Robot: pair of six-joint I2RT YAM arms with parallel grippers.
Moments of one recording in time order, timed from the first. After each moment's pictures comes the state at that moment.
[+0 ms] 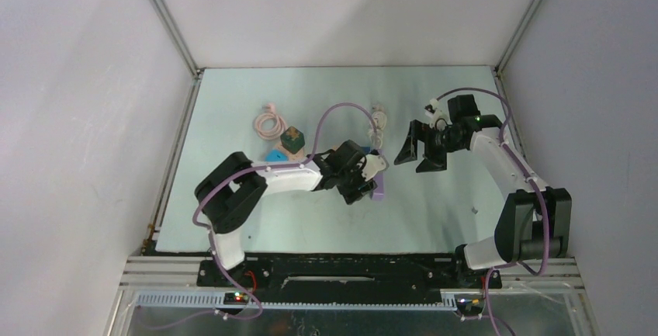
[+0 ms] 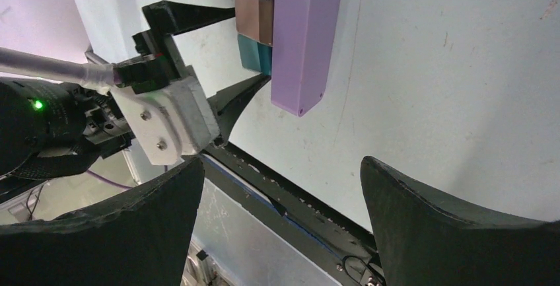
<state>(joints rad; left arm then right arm) -0.91 1.81 1.05 -0.17 0.11 0.22 0.10 1.45 1.10 -0.85 -0.67 0.27</state>
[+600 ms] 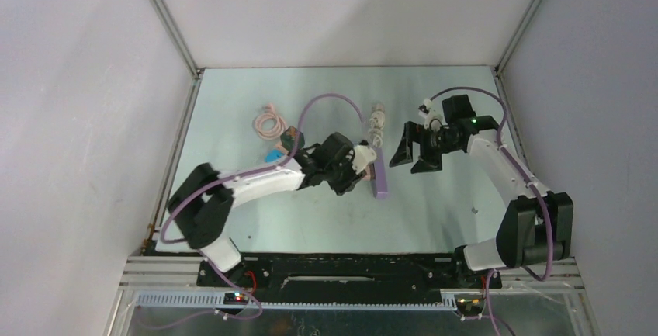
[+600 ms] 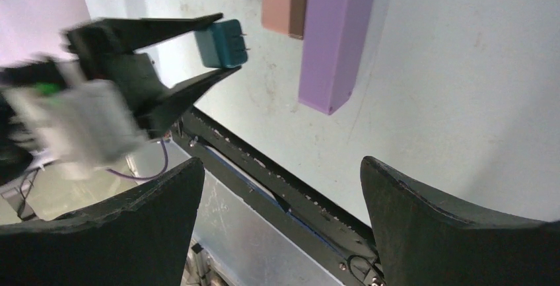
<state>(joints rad) -0.89 1.68 1.04 -0.29 0.09 0.23 0.13 1.43 1.10 -0.85 -0.69 0.27</state>
